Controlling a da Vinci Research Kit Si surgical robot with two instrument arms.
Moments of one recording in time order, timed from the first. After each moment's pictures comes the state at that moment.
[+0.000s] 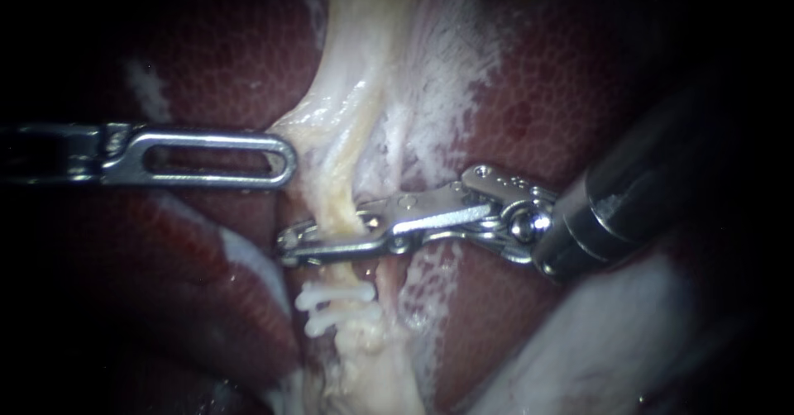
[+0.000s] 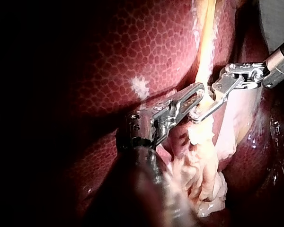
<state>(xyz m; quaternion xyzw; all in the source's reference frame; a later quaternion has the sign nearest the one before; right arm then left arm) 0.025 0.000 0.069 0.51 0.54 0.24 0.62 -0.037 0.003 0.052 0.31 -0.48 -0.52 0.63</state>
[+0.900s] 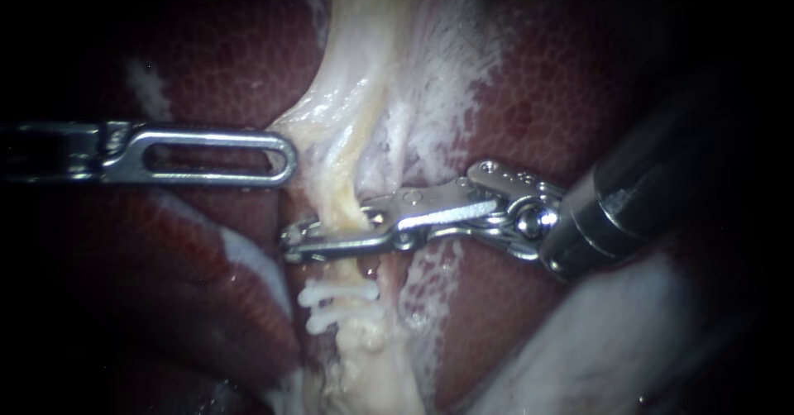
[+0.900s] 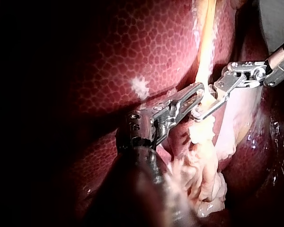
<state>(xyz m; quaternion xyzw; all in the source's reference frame) 0.025 0.001 0.068 0.52 0.54 0.24 0.62 -0.037 0.002 0.052 0.31 -0.48 -0.52 0.63</state>
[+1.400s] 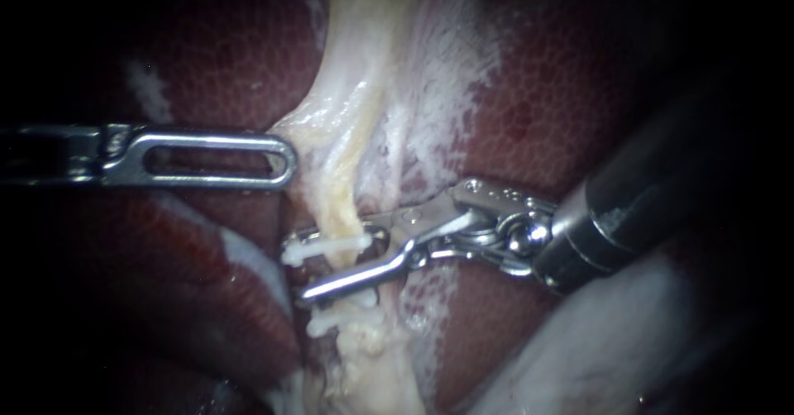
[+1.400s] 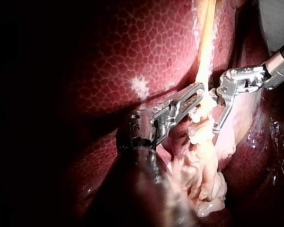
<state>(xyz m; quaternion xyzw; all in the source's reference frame) 0.027 0.000 0.067 0.44 0.60 0.15 0.65 -0.037 0.002 0.052 0.31 -0.48 -0.52 0.63</state>
